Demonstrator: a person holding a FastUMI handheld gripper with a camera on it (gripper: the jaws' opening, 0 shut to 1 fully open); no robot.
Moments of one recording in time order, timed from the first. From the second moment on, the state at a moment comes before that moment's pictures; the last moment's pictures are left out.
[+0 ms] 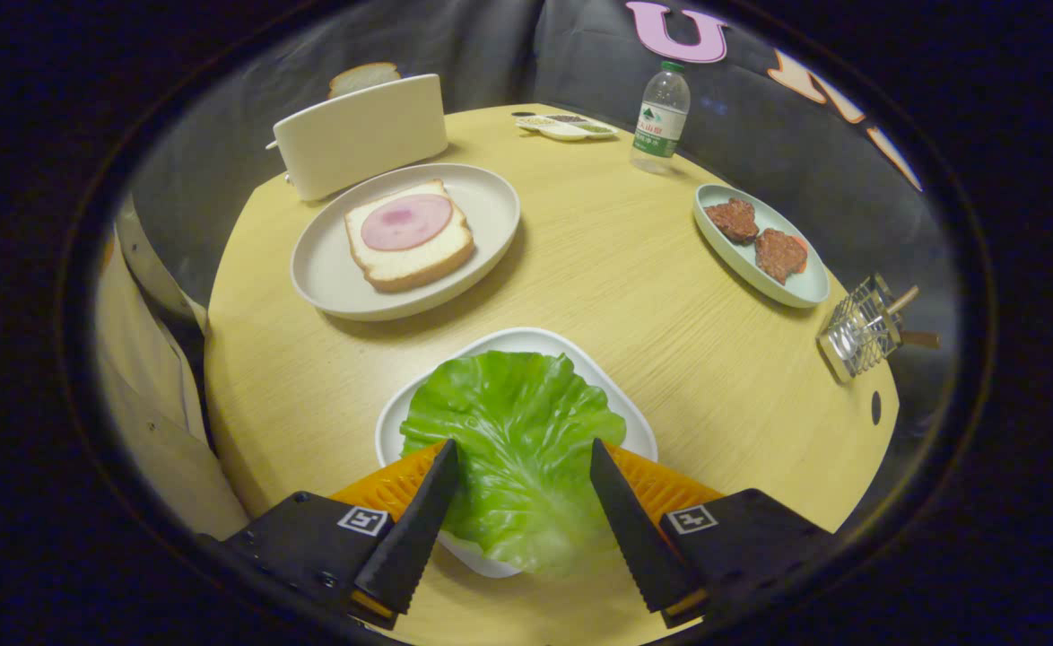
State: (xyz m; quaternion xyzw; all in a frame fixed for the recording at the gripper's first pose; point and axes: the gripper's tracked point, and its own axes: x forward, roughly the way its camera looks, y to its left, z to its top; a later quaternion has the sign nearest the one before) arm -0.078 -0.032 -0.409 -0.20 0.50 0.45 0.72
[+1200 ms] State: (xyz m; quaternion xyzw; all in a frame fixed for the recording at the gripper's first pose) arm -0.075 -0.027 -0.383 -0.22 0.48 0.42 0.74
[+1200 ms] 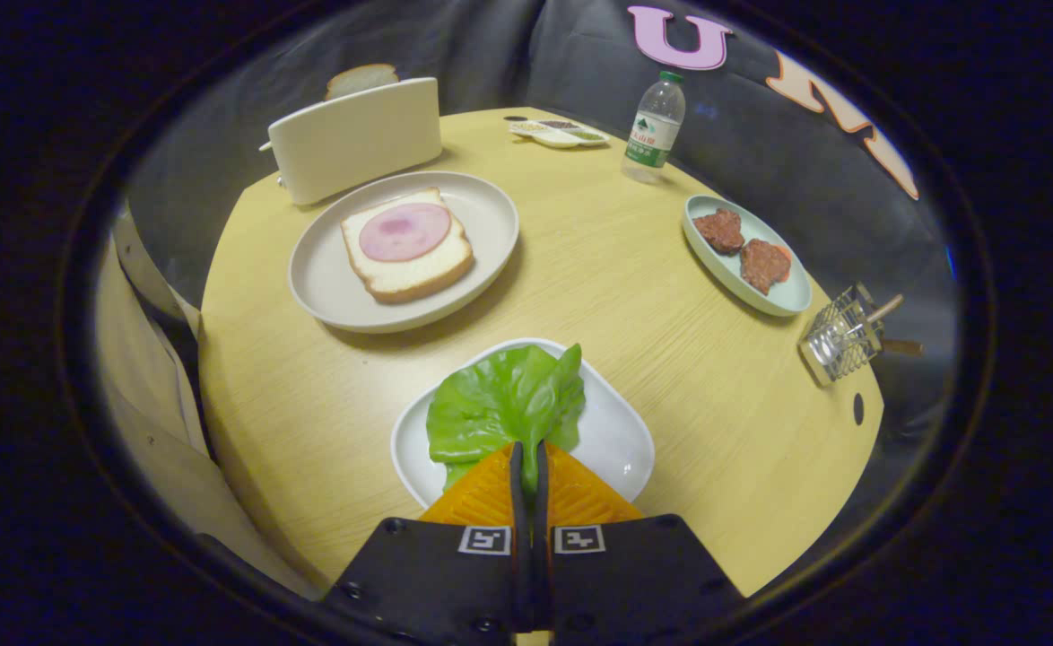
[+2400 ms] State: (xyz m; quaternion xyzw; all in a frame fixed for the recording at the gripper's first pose) arm -0.077 0.085 -0.299 -0.24 0.44 0.43 0.75
